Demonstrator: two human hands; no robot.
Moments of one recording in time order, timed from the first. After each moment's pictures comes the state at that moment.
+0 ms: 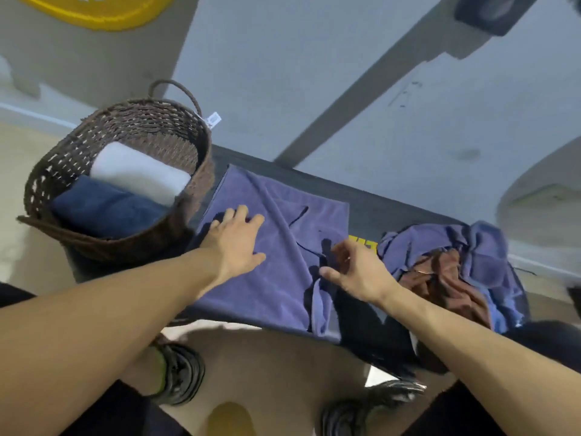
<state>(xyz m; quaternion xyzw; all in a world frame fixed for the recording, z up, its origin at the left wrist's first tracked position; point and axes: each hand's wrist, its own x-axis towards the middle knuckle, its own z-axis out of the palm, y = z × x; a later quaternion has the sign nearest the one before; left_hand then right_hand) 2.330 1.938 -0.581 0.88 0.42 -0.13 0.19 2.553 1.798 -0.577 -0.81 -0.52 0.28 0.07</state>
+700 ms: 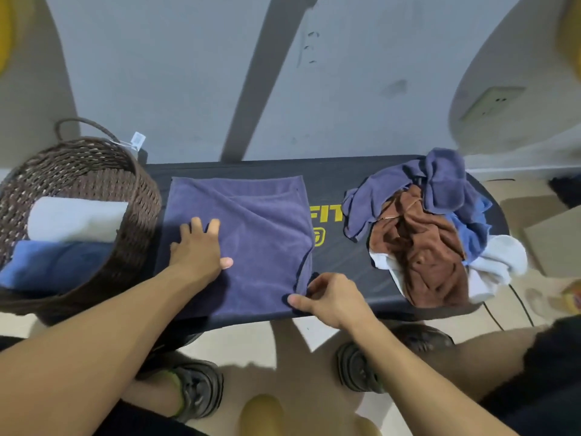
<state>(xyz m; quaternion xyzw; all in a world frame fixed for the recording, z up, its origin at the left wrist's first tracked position) 2.345 1.938 -0.612 0.86 0.46 -0.18 0.14 2.491 1.720 -0.595 -0.86 -0.21 0.43 0.18</state>
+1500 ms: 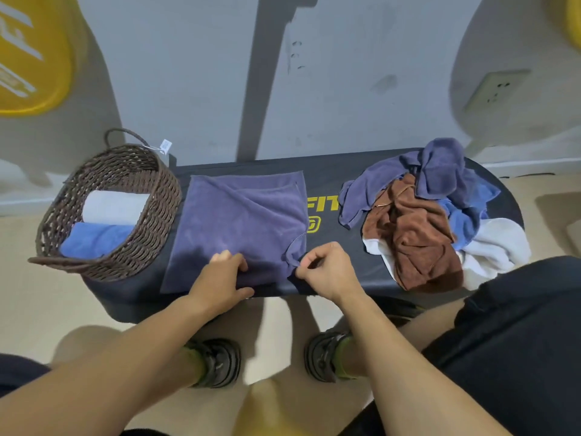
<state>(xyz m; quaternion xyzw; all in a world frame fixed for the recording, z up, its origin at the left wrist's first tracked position) 2.312 1.837 -0.599 0.89 0.39 -0.08 0.22 2.506 1.702 -0.602 -0.80 -0.27 0.37 0.38</state>
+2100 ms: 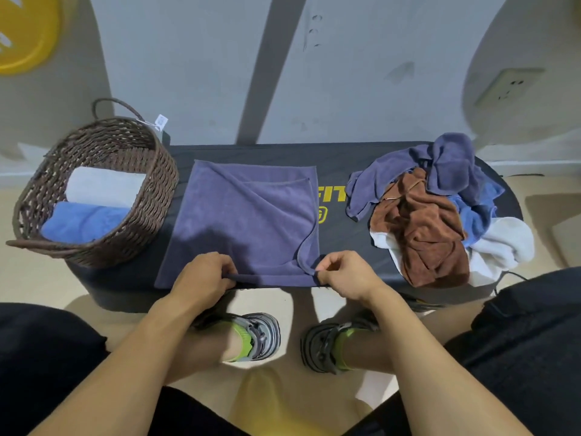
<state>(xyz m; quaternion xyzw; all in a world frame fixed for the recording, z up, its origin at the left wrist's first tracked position) 2.284 1.852 -0.606 0.84 0.45 -0.10 0.28 2.516 1.690 -0.601 -0.80 -0.28 0.47 0.26</state>
